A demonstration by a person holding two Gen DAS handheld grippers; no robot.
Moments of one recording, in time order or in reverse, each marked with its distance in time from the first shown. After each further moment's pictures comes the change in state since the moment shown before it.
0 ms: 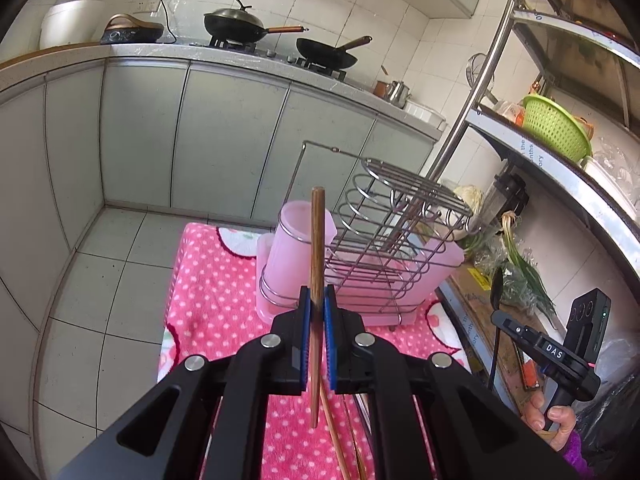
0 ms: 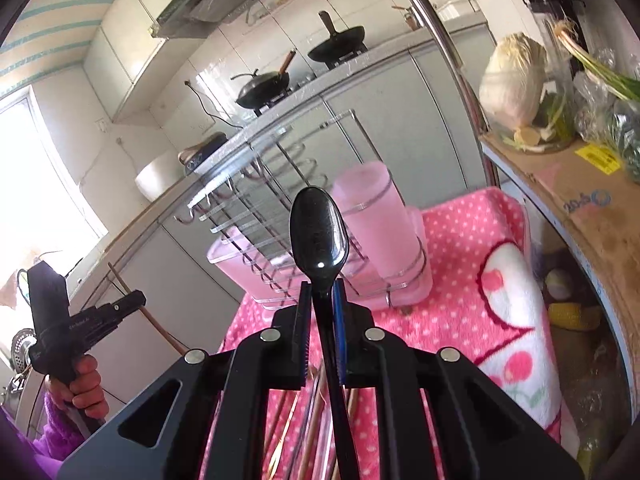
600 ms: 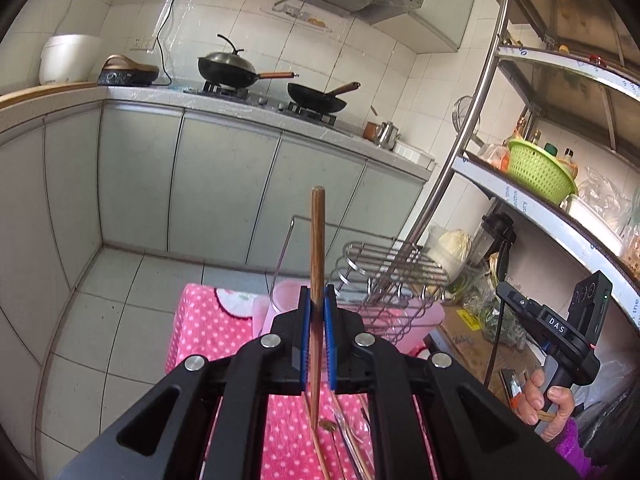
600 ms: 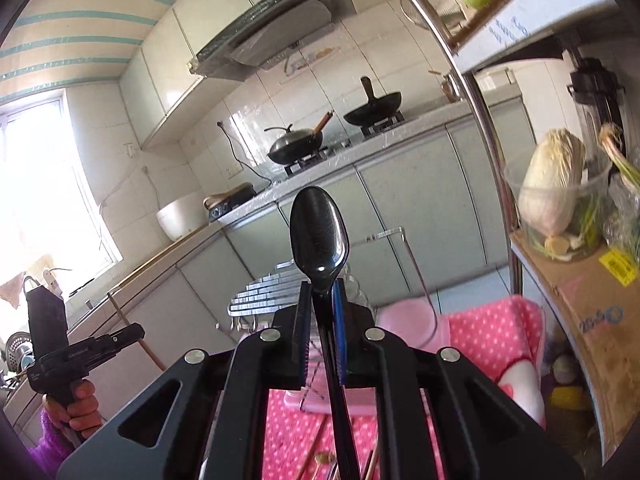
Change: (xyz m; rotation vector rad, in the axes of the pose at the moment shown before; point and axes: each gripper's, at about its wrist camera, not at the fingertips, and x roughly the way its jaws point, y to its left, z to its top) left arm -0.035 -0.008 0.052 0.024 -0.139 -0.022; right arm -0.005 0.039 0.082 -0.110 -0.204 0.056
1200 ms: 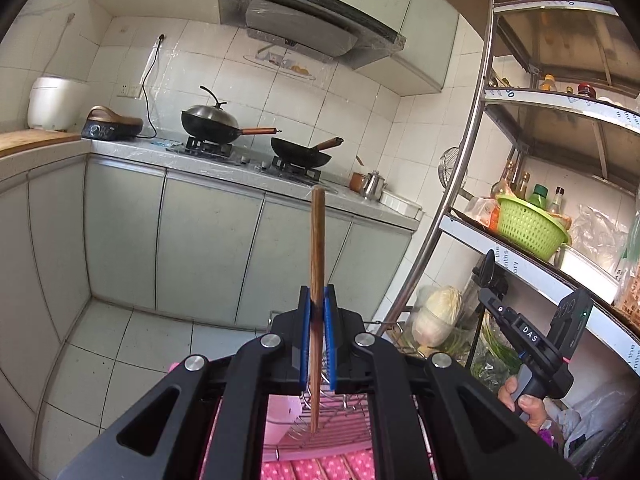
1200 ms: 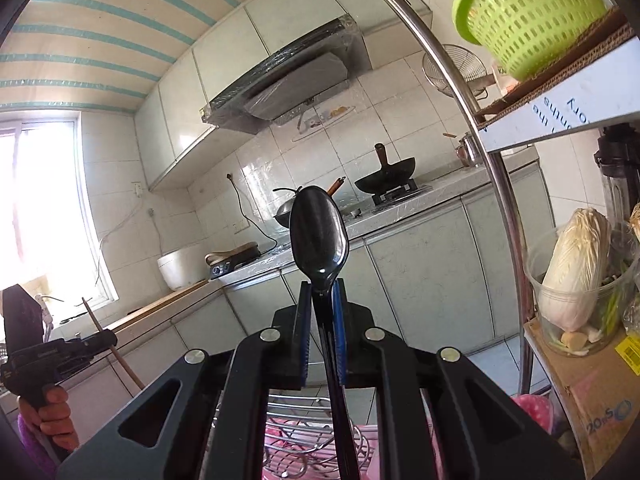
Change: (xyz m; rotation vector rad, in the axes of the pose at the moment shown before) left arm 0.015 -0.022 0.078 0.037 -0.165 -0.026; right arm 0.042 -0.014 0.066 -0.058 -0.207 0.028
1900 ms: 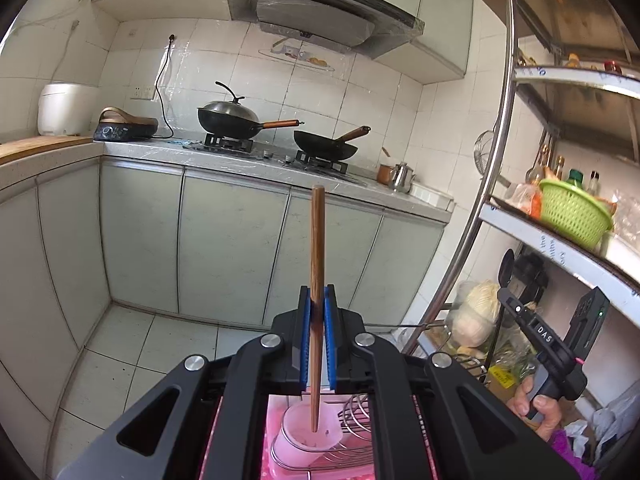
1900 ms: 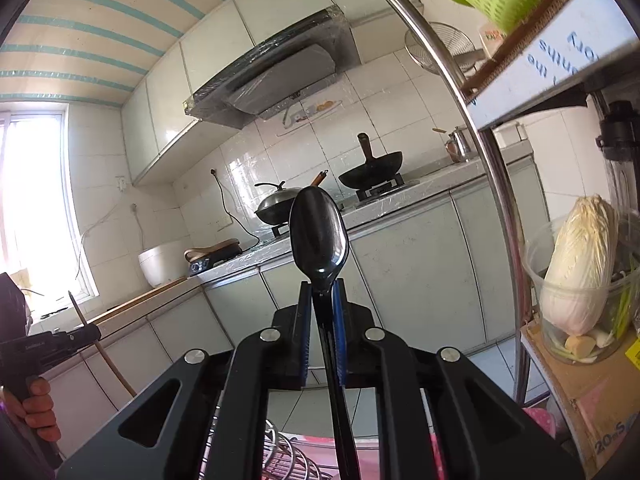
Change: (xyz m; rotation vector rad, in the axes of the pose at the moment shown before) left arm 0.059 0.017 -0.013 0.044 0.025 0.104; right arm 0.048 -0.033 -0.022 -0.008 -0.006 -0.039
